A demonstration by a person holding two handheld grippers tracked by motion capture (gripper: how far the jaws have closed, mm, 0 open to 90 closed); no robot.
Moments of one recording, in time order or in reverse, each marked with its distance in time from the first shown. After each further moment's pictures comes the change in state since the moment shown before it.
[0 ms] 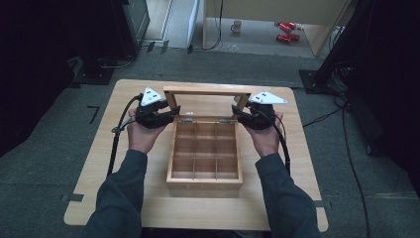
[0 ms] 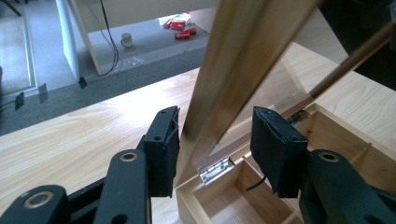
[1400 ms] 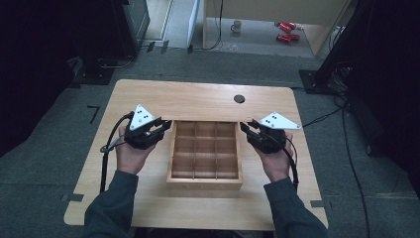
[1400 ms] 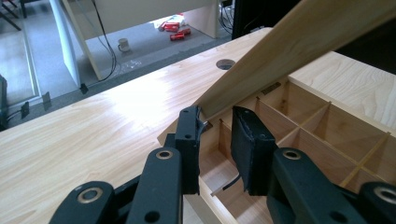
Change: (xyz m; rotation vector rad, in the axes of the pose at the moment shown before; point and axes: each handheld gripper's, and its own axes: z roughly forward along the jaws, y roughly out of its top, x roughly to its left) left arm -0.023 -0.027 -0.047 -0.006 -0.010 0.065; right arm 0.021 -0.032 -0.057 -0.023 0.017 -0.029
